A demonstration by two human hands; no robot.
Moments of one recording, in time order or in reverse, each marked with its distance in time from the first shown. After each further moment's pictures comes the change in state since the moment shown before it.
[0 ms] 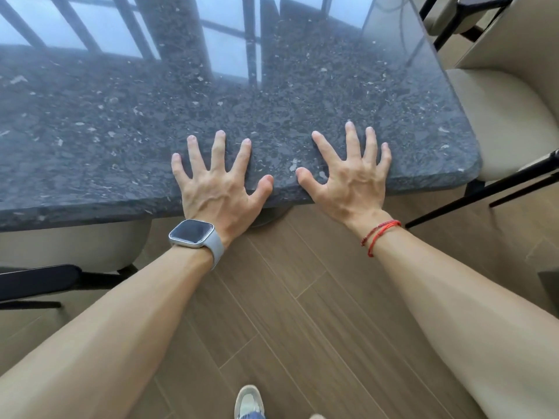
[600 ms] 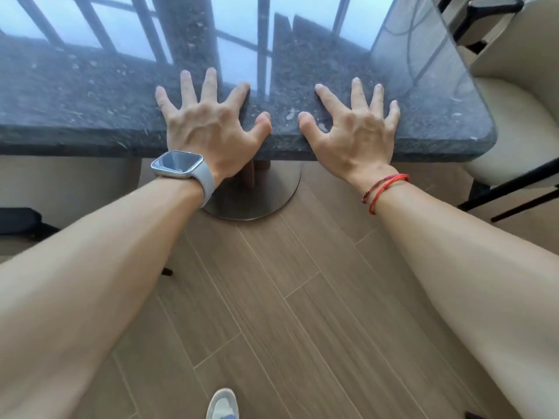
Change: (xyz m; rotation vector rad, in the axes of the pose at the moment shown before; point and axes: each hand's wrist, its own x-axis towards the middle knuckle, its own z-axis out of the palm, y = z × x) left_hand 0.003 0.013 0.003 0.032 0.047 -0.067; right_hand 0.003 0.006 0.004 0.007 -0.002 -0.048
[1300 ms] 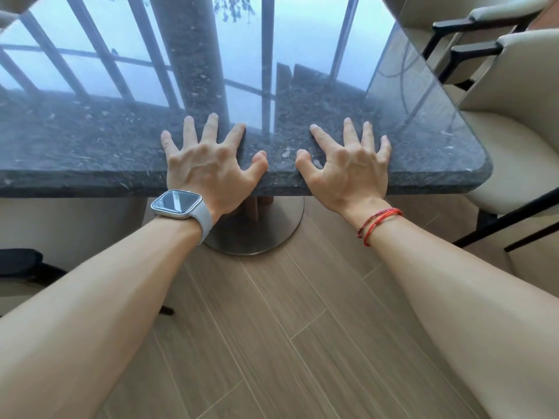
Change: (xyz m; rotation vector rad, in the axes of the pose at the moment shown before) left_hand 0.003 -0.001 0.001 0.025 0.008 -0.005; right_hand -0.001 -0.001 0.002 0.014 0.065 -0.009
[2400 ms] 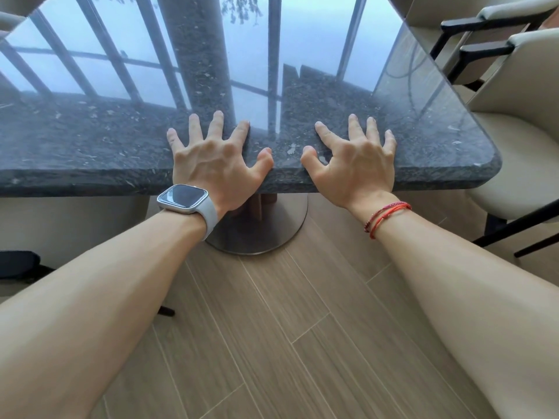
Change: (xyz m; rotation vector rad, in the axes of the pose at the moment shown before) left_hand 0.011 0.012 0.000 0.014 -0.050 -0.021; right_hand 0.017 0.011 -0.001 0.004 -0.049 -0.028
